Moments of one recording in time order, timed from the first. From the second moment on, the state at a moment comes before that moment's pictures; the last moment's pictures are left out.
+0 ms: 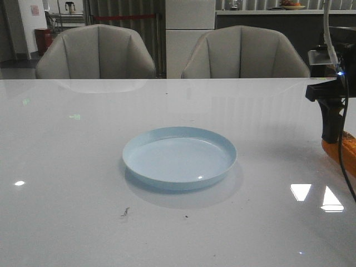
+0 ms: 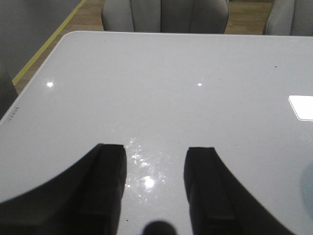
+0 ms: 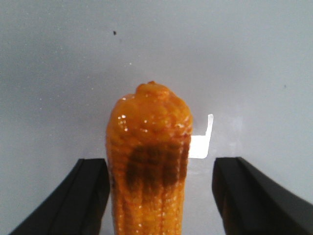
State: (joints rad) left arm 0.01 0.83 -0.62 0.03 0.23 0.00; right arm 0.01 1.96 -1.44 -0.02 0.96 0.03
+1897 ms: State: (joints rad) left arm 0.01 0.83 -0.62 0.02 0.23 0.00; right arm 0.39 2.07 -1.97 0.27 1.07 -0.08
